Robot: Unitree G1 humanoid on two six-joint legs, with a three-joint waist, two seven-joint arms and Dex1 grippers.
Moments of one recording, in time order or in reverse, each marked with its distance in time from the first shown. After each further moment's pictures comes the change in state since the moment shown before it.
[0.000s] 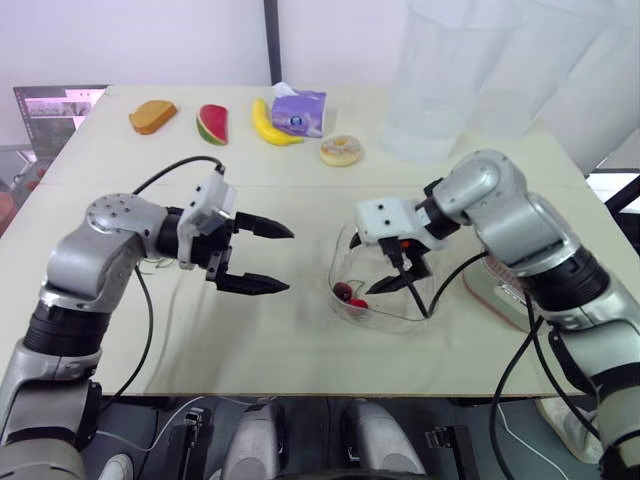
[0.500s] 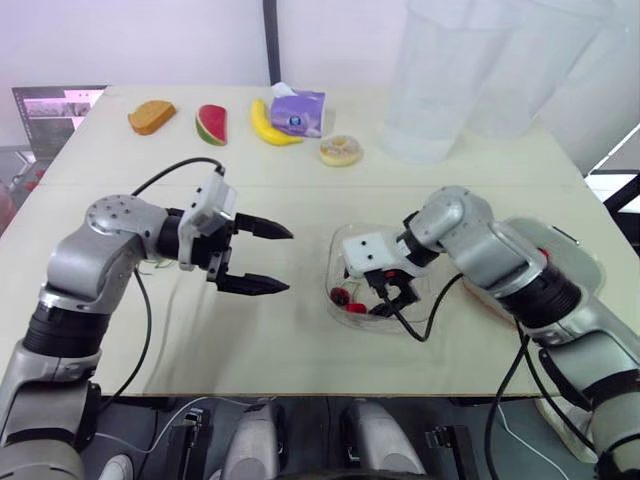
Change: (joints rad) left arm 0.006 0.002 -0.001 -0.005 0.004 0.006 0.012; right arm 0.065 0.055 0.092 0.014 -0.026 -0.024 -0.025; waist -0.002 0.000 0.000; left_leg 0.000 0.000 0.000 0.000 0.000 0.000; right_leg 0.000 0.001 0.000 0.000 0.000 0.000
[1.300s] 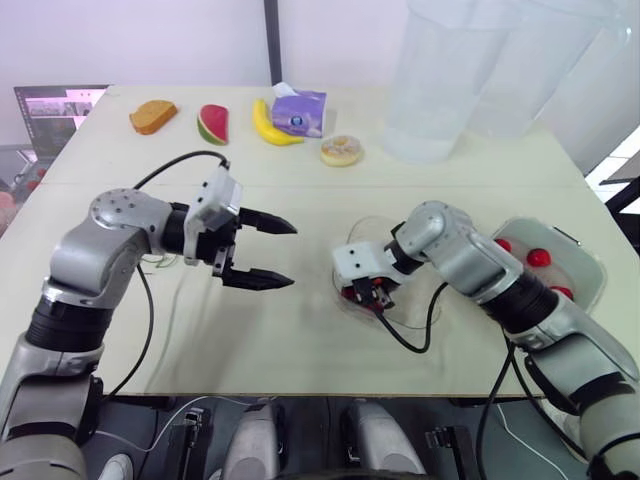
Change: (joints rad) left arm -0.035 -0.002 -0.020 0.000 0.006 0.007 0.024; right arm 0.026 0.046 0.031 0.068 -0.035 -0.038 -0.057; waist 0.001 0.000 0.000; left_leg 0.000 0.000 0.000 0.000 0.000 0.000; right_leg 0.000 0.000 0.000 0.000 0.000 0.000
